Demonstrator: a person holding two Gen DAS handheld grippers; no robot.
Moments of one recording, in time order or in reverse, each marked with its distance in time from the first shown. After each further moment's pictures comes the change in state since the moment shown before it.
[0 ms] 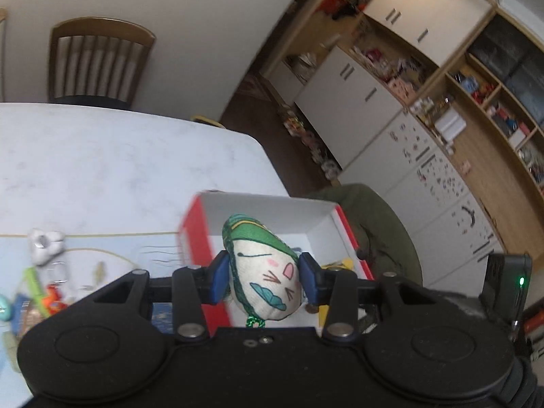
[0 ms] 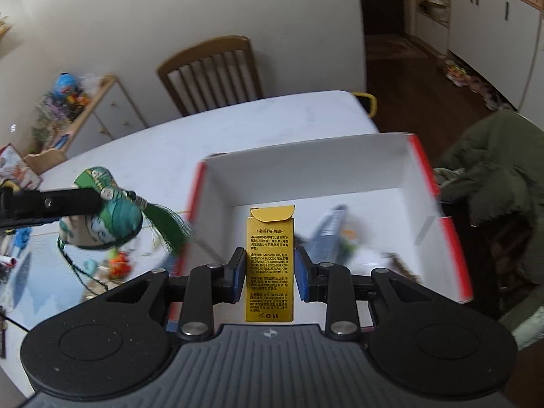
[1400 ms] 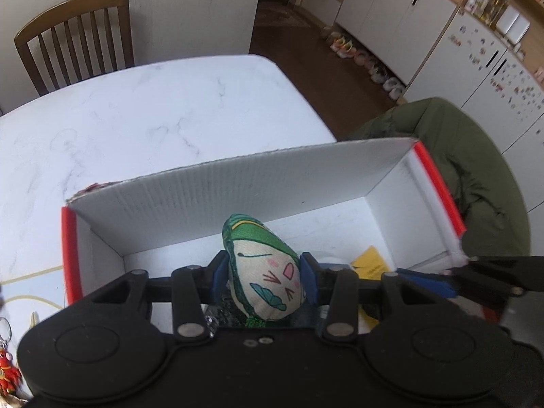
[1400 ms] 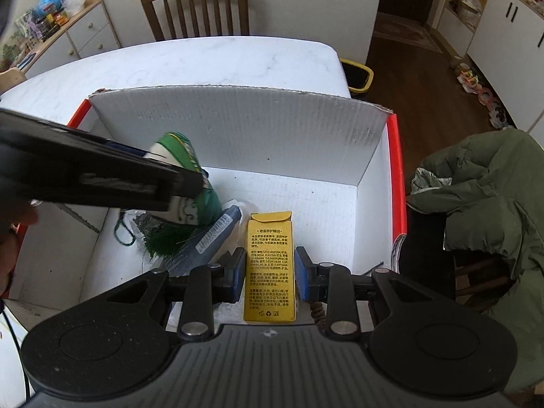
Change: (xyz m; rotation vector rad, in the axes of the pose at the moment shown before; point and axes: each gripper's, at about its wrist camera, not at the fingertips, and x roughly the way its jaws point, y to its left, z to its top) left arm 0.214 -0.051 0.006 0.167 0.253 0.309; right arm 0.109 -0.070 0.019 -0.237 0.176 -0.080
